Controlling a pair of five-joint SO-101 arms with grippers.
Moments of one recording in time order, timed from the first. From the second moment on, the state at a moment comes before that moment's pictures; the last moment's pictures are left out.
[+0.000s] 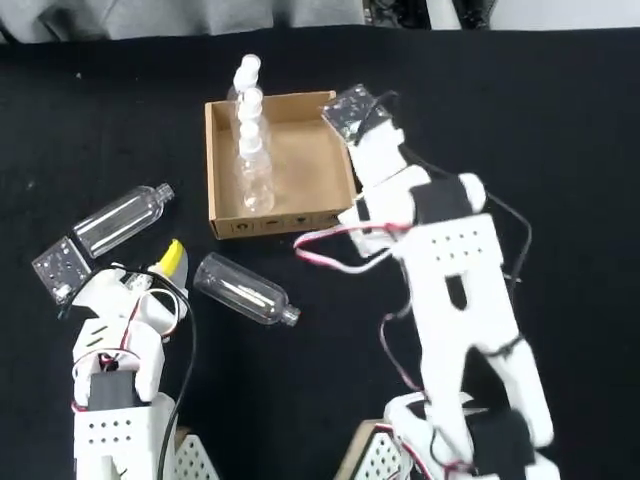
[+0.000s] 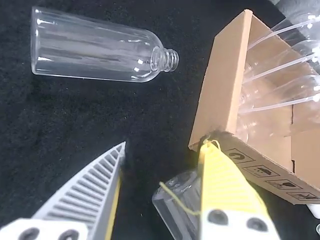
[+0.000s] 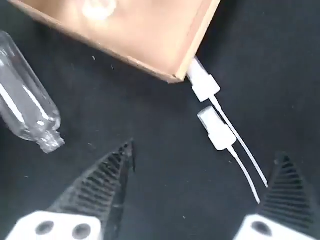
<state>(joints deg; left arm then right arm) -10.9 -97.9 95.1 43.1 30.6 -12.0 -20.9 17.3 81.2 21.1</state>
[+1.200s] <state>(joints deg) -10.9 -97.9 95.1 42.7 30.6 -1.8 5.8 14.6 75.4 42.9</state>
